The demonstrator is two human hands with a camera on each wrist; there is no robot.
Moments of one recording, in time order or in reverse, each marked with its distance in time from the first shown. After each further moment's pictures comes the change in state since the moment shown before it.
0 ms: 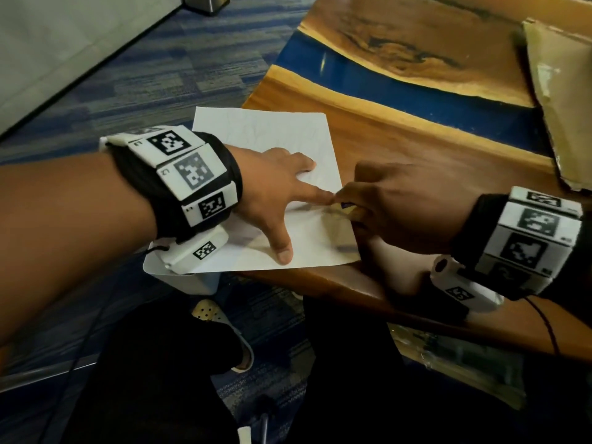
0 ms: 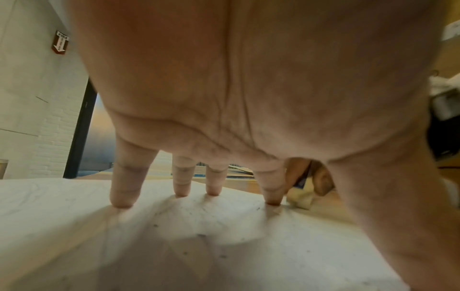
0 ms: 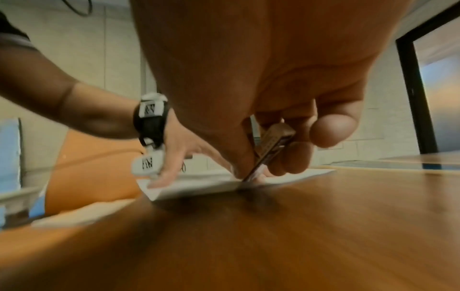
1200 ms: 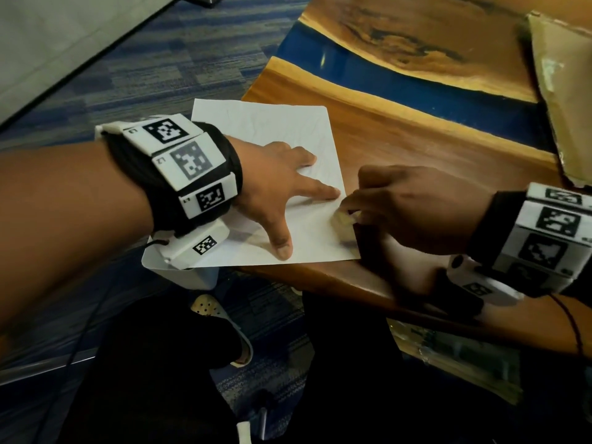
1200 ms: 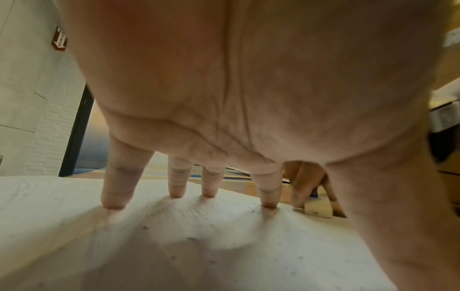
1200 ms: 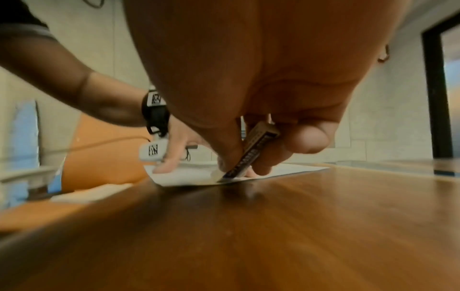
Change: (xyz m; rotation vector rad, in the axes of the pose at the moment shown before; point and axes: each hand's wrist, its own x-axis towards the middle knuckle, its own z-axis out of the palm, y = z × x) left_hand 0.002 0.001 -0.001 0.014 -0.030 -0.025; right_hand -0.011 0.007 0.003 0.114 -0.019 -0.155
